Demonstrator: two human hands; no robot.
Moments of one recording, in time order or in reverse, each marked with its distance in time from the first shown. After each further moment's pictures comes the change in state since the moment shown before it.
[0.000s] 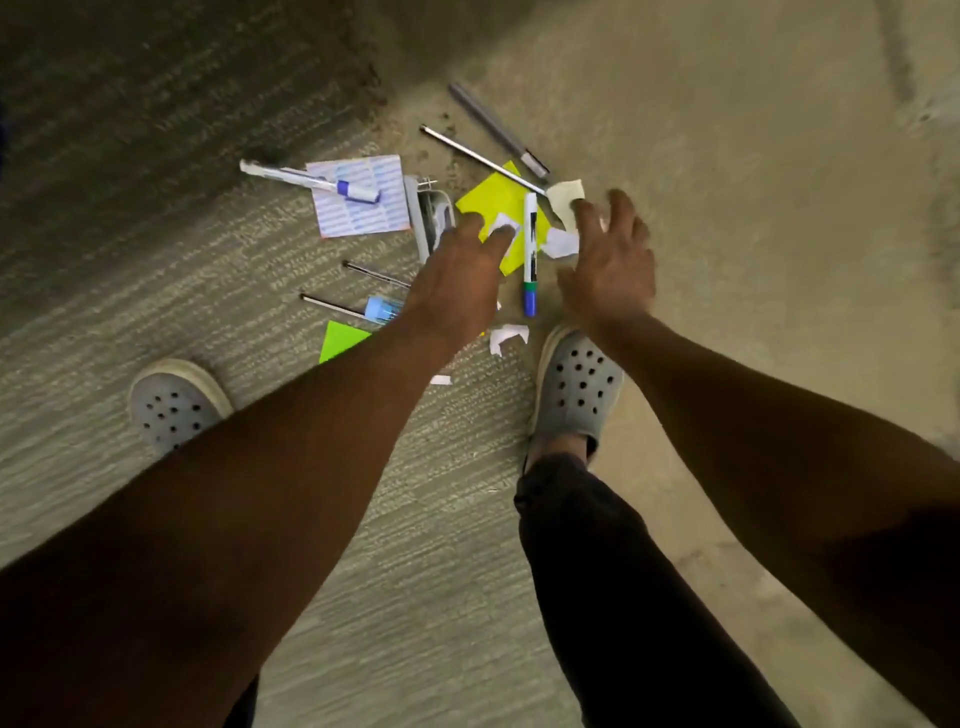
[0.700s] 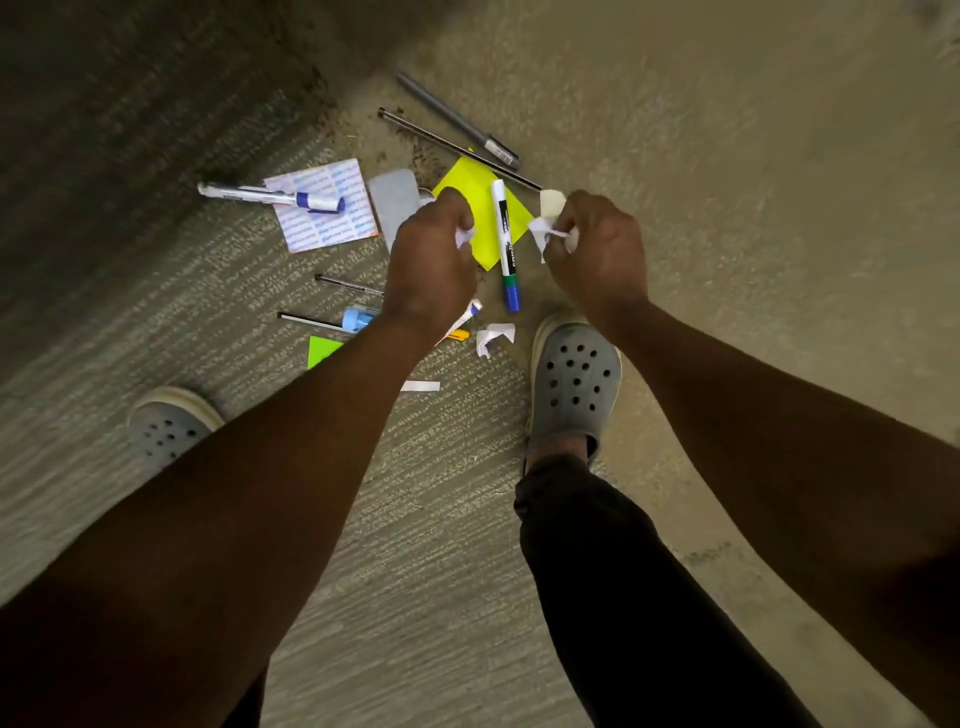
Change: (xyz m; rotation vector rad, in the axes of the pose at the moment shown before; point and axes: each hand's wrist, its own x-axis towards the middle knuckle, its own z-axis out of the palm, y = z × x) left_hand 0.019 0.014 0.002 -0.338 0.290 -0.129; right_hand 0.008 0.023 0.004 0.416 0.094 -0.046
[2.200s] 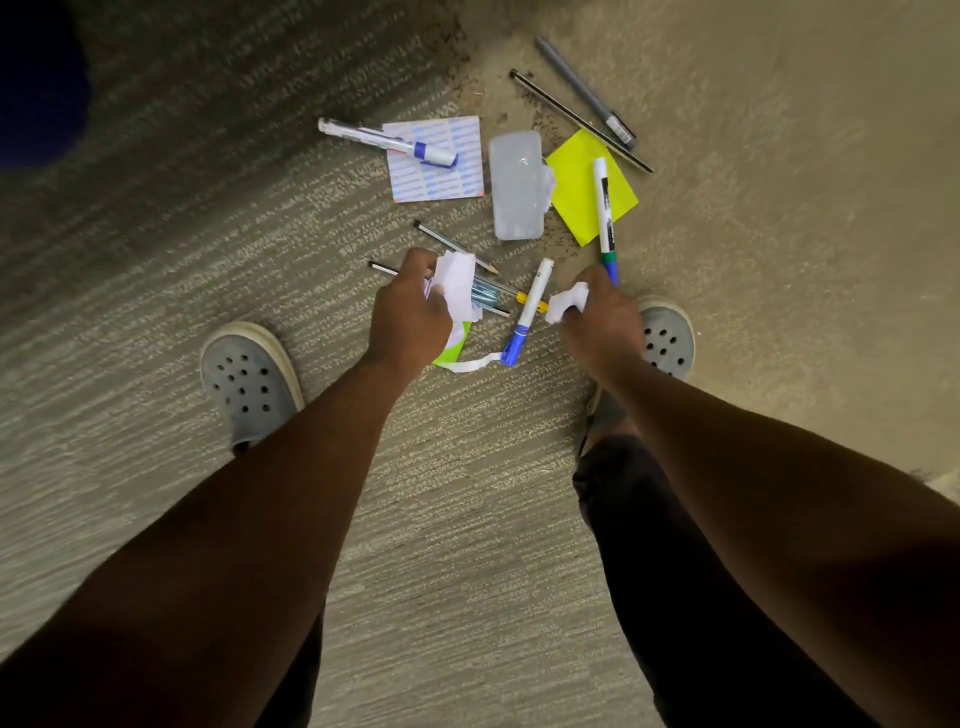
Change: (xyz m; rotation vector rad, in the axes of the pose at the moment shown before) left_hand -0.082 -0.113 -0.042 -0.119 -0.002 -0.394; right_hand -0.078 -0.050 0.072 0.011 -0.257 0.262
